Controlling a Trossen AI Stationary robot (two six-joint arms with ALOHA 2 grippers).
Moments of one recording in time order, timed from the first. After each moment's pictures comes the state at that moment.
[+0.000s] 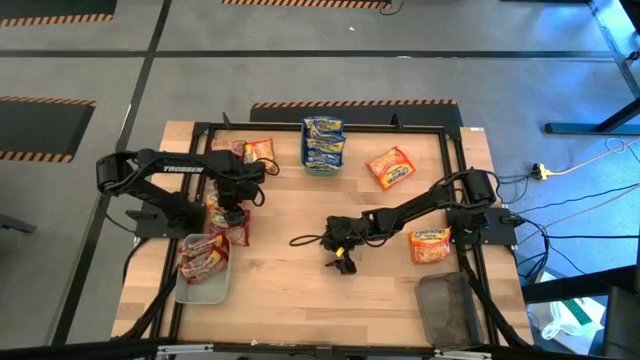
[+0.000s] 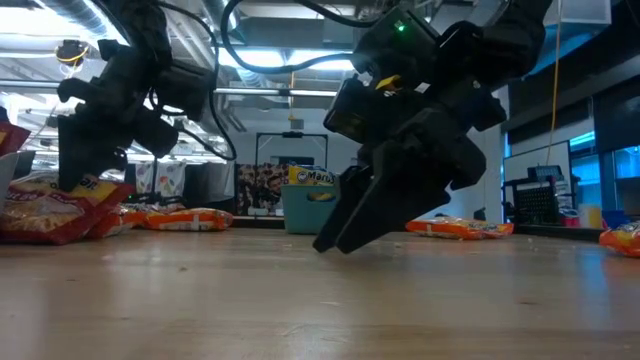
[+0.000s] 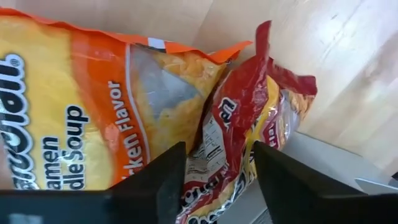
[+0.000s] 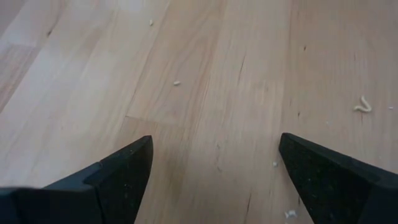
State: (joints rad) left arm 0.37 1.36 0.74 -1.12 0.30 -0.09; right arm 0.15 1.97 0.97 0.23 -0.18 0.02
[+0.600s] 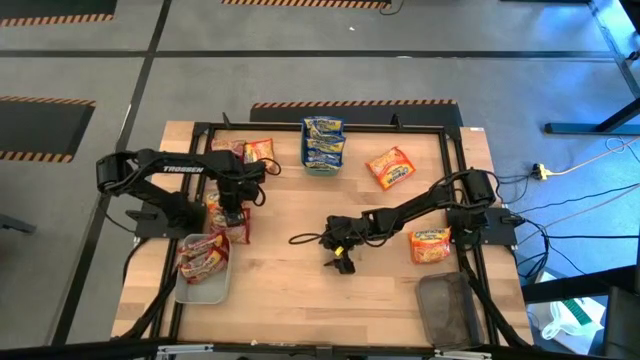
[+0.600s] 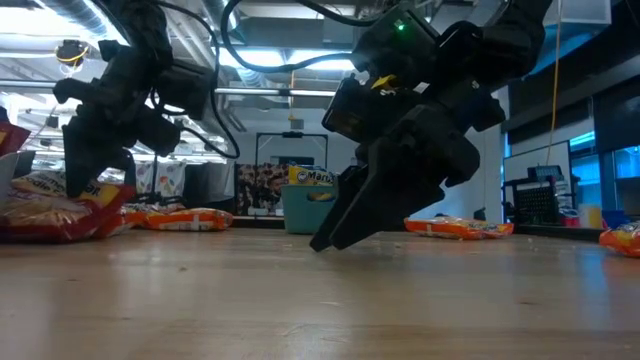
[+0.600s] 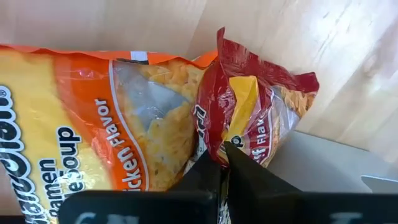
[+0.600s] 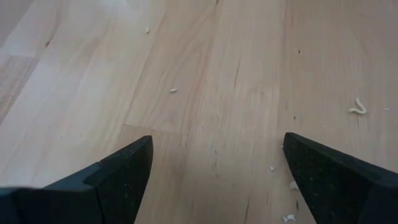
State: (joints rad) left arm 0.37 1.36 0.74 -1.10 0.29 -0.02; right arm 0.15 1.97 0.97 0.24 -0.18 0.05
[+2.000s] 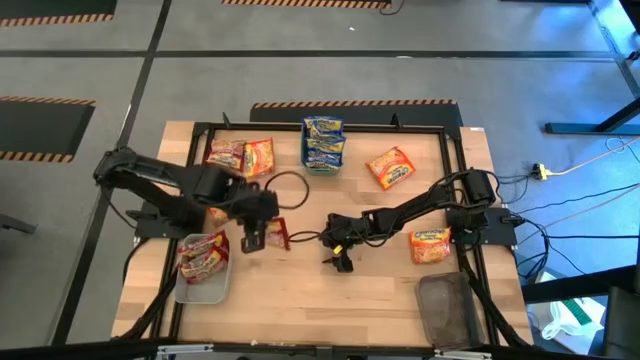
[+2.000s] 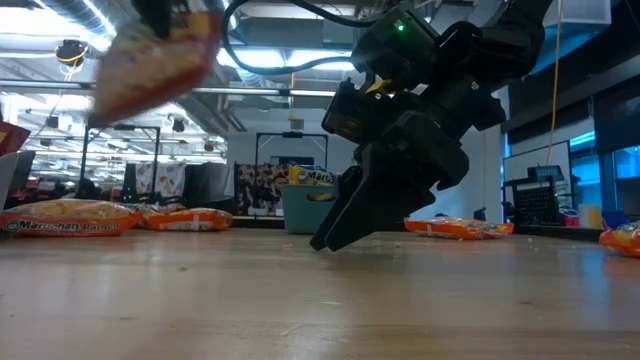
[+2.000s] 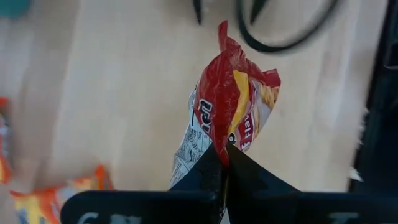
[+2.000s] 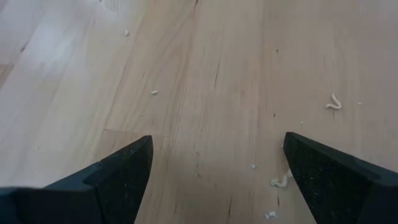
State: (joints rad) left arm -0.23 1.36 1.34 -1.16 -0.03 -0.46; right arm 0.15 1.97 0.97 0.24 -0.12 0.07
